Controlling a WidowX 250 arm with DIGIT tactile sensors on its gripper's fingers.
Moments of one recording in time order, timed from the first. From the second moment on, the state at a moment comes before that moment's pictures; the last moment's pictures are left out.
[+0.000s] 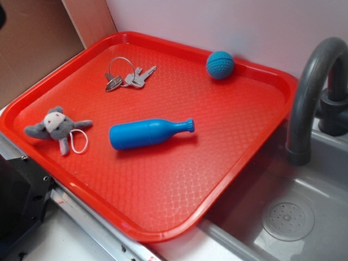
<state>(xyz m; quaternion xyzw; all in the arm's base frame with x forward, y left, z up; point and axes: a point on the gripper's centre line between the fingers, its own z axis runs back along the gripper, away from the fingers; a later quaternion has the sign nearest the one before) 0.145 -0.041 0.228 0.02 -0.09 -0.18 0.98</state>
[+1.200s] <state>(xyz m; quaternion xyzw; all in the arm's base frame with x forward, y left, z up) 0.218 -0.101 0.057 -0.04 0.03 -0.38 0.92</state>
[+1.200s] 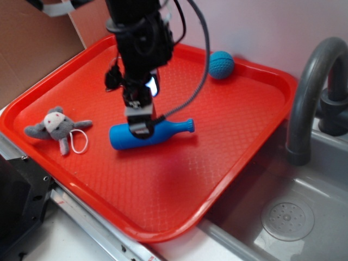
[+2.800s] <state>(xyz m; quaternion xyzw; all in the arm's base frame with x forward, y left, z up) 0.184 -0.058 0.125 0.07 0.03 -0.07 0.99</state>
